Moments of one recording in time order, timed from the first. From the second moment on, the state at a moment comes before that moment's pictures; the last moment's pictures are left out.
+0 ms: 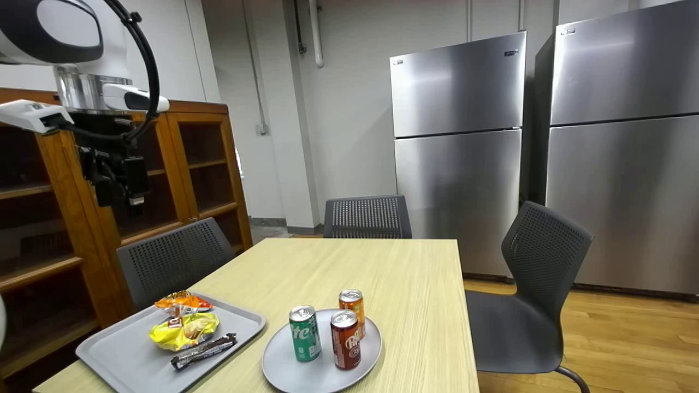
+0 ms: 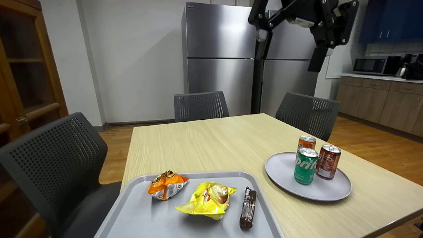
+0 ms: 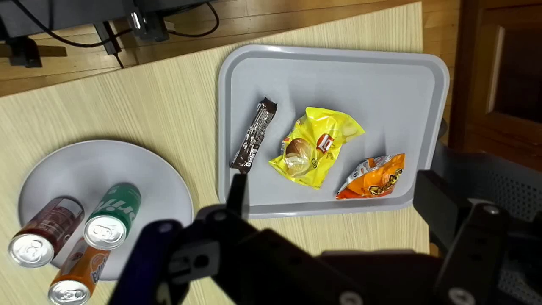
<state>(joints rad) 0.19 -0.66 0.24 -2.60 0.33 2.04 0.37</state>
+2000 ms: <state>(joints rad) 0.19 -0.38 0.31 -2.60 0.33 2.27 0.52</state>
